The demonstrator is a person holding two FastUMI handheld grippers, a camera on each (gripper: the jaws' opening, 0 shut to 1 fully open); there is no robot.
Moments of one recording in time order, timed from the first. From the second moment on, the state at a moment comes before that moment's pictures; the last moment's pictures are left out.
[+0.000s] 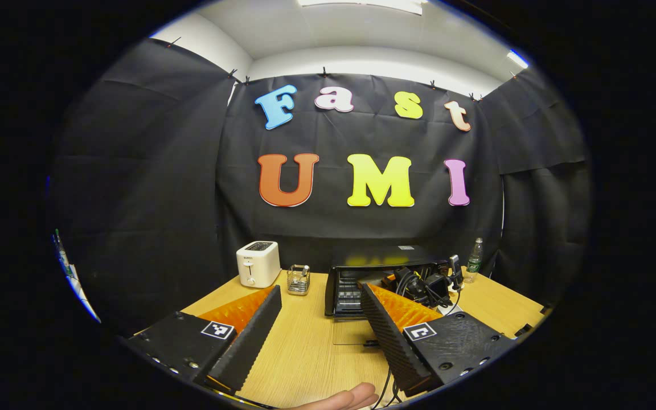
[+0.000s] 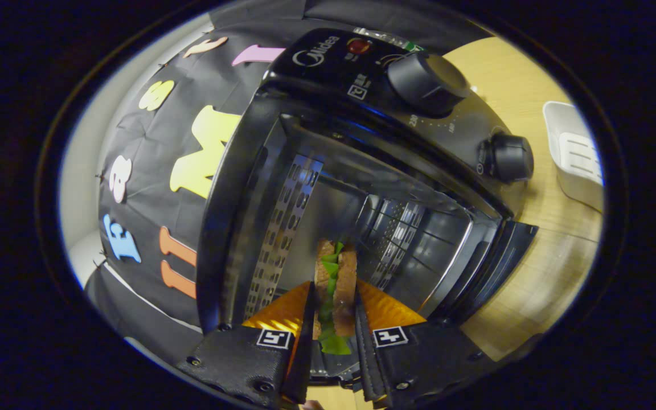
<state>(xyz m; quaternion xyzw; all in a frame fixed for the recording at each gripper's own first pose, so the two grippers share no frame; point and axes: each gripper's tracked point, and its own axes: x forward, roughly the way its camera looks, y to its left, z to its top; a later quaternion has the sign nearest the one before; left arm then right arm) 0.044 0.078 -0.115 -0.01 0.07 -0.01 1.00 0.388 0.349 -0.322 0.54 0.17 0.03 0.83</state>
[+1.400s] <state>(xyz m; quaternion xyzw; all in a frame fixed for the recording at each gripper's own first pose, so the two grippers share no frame) 0.012 0.079 -0.133 -0.02 0.10 0.00 1.00 0.356 0.354 -0.315 0.04 0.22 0.09 0.97</state>
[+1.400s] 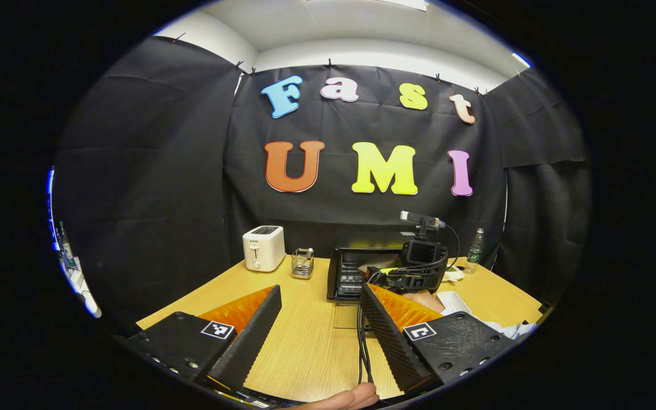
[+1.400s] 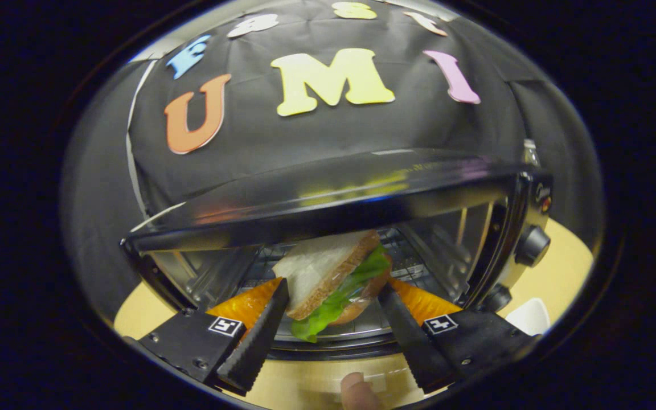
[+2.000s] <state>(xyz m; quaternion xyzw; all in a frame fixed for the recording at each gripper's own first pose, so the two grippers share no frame) 0.009 0.083 -0.144 -0.02 0.11 0.01 0.99 0.308 0.348 -0.341 -0.08 0.36 0.17 0.91</state>
